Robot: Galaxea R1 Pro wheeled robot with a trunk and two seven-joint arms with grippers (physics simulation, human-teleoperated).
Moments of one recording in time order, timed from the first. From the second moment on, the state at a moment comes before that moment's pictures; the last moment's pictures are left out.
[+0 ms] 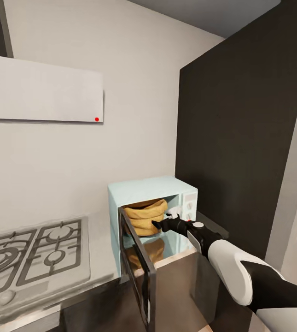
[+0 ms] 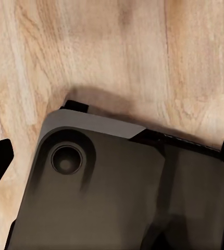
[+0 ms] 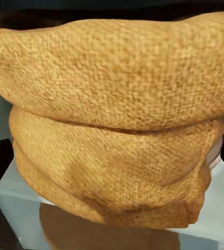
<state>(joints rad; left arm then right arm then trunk) 0.00 -0.03 0.02 -0.10 0.30 -0.07 0.00 -1.03 0.11 -0.21 -0.10 0.35 -0.14 0.53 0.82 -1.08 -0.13</state>
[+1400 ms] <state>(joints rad) 0.00 -0.03 0.02 -0.10 0.30 -0.07 0.00 -1.03 0.16 -0.21 -0.09 0.37 -0.13 0.54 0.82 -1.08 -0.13</state>
